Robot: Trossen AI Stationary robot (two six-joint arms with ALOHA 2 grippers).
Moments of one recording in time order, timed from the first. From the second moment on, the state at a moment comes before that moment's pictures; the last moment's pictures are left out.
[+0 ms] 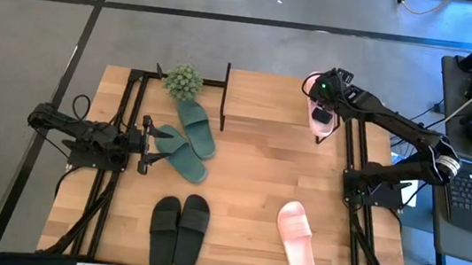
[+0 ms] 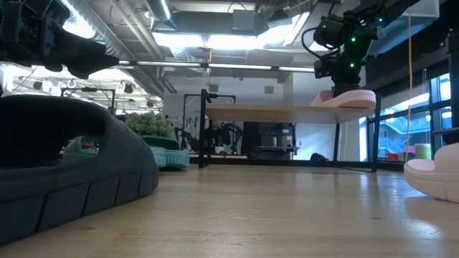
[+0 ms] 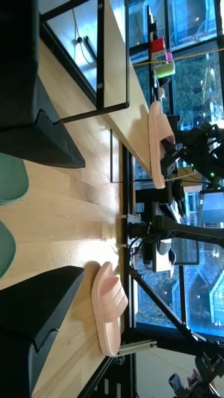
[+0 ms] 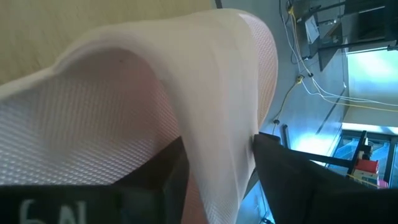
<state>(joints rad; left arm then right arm) -0.27 0.00 0.05 -0.06 -0.43 0.04 -0.73 1.28 0.97 -0.61 0.58 -0.63</state>
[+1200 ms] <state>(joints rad) -0.27 0.00 0.05 -0.06 -0.43 0.04 -0.73 1.28 1.00 -0.71 0.53 -0.52</state>
